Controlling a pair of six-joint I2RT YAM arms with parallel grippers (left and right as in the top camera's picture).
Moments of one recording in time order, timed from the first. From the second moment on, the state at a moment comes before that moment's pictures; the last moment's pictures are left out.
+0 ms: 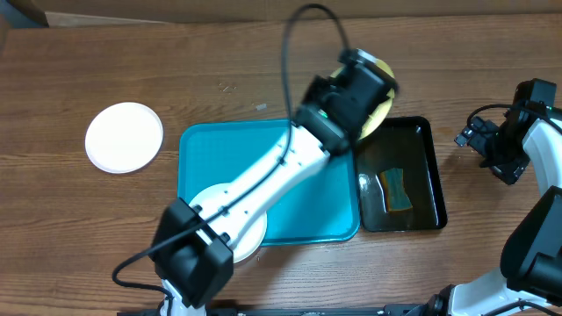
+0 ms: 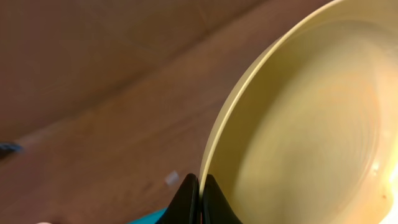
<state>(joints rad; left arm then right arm) -0.82 1.95 1.77 -0.65 -0.71 -0.07 -0.37 1.78 1.27 -0.89 -0.04 0.38</state>
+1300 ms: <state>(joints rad) -1.00 1.95 1.79 -0.72 -0.85 -0.05 -0.37 1.78 1.27 -0.89 -0.04 0.38</state>
